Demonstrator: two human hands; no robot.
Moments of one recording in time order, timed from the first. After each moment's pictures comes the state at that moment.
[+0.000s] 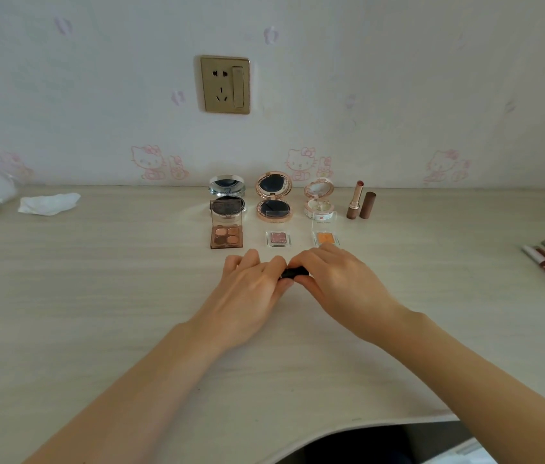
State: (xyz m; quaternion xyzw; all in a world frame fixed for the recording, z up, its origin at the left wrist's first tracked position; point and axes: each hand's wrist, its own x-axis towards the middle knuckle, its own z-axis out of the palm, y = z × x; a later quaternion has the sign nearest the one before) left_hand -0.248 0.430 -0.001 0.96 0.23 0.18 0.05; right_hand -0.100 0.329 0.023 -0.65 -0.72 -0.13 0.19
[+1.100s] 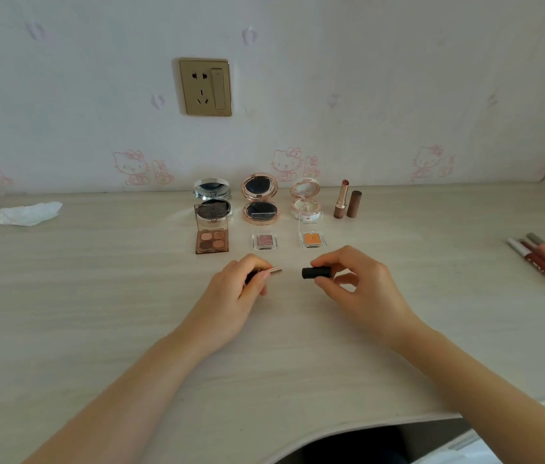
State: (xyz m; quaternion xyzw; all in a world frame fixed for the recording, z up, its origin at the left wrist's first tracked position) left_hand -0.249 0.431 -0.005 0.87 0.23 0.26 0.35; right_hand -0.071 0.302 0.009 -0.68 -0.55 0.09 0.48
